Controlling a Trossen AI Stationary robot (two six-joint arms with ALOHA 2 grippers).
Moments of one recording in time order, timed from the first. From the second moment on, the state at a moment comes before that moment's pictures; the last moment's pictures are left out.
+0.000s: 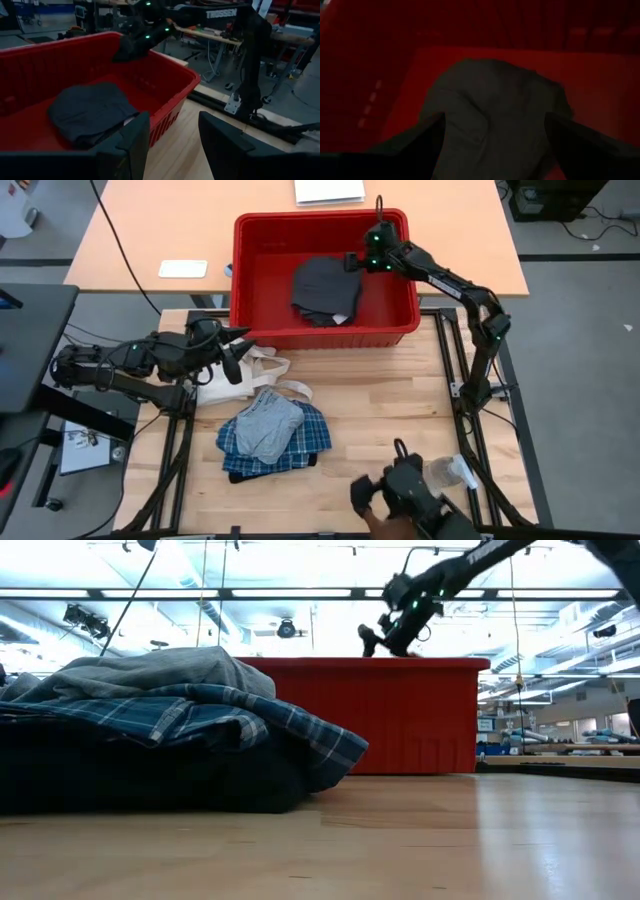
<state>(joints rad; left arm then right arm) -0.11 0.81 1.02 -0.41 -0.66 -0.27 -0.85 1.87 1.72 -0.48 0.00 0.48</state>
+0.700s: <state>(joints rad) -0.29 0.82 1.02 -0.86 -0.18 -0.54 -0.38 1.70 1.71 -0.60 -0.42 0.86</state>
